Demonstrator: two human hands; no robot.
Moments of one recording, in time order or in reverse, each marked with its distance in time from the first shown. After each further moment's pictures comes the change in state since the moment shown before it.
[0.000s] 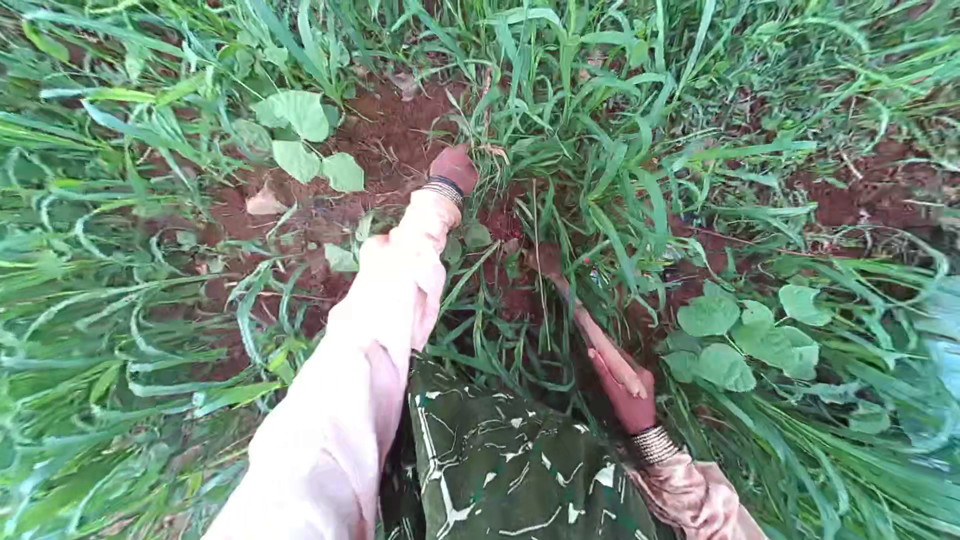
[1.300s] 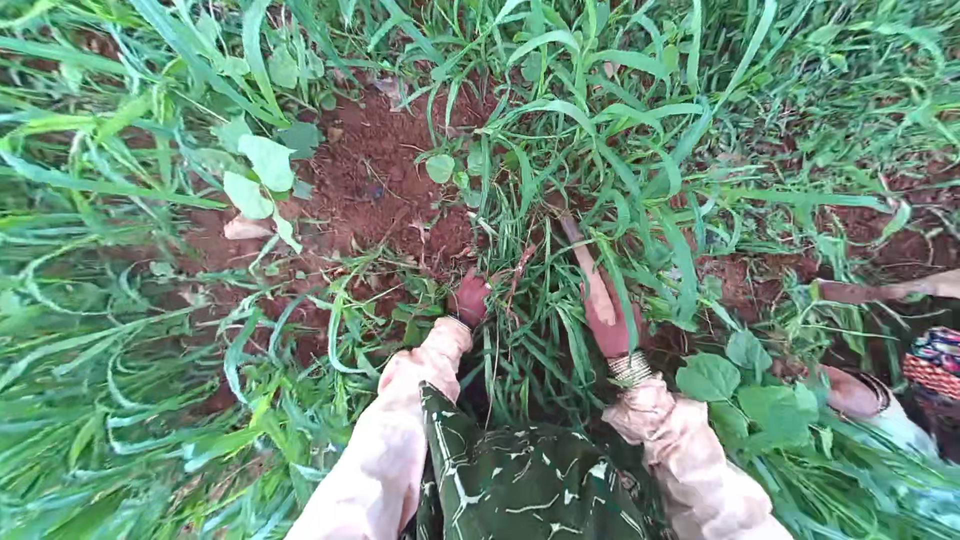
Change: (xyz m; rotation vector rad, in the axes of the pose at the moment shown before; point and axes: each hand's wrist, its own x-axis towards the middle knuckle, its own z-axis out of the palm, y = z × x) left_hand -0.061 -0.069 0.150 -0.116 0.042 0.244; right_hand 0.154 -0.044 0.035 -0.305 -0.085 0.127
